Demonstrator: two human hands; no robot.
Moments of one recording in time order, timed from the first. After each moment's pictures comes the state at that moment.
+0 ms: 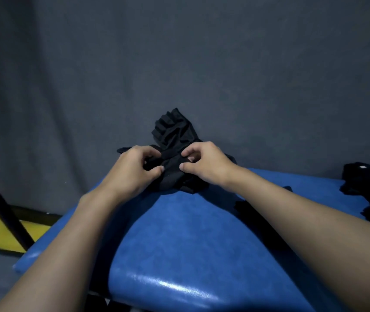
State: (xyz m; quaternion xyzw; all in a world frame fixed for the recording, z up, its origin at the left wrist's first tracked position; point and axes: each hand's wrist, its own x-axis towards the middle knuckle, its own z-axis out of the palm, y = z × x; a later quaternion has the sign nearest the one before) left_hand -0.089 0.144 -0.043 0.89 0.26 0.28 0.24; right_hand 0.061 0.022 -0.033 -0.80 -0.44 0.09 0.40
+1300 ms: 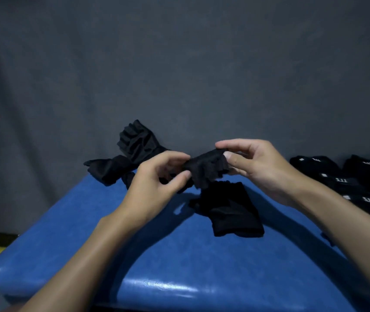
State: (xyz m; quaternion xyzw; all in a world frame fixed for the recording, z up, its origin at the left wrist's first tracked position) left_hand -0.055 0.021 -0.035 0.83 0.01 0.38 0.41; right_hand 0.083 -0.154 0.001 -0.67 -0.42 0.12 0.60
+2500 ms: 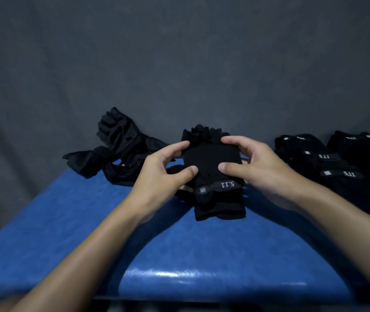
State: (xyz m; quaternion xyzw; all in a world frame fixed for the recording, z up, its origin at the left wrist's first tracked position) left_hand -0.028 -0.018 -0.044 0.75 0.08 0.26 0.60; right_hand 0.084 -0.187 -0.030 -0.68 -0.33 0.15 0.63
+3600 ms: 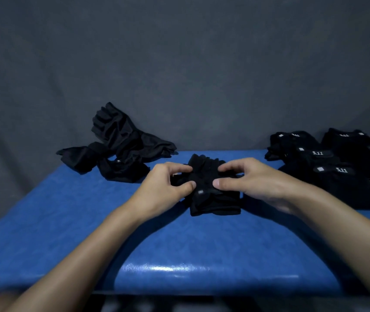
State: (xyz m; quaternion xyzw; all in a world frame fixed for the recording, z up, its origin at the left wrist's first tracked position) left_hand -0.021 -0.011 -0.067 0.88 0.12 0.18 0.43; right_hand 0.081 -0.197 -0.038 -0.81 -0.29 0.22 0.46
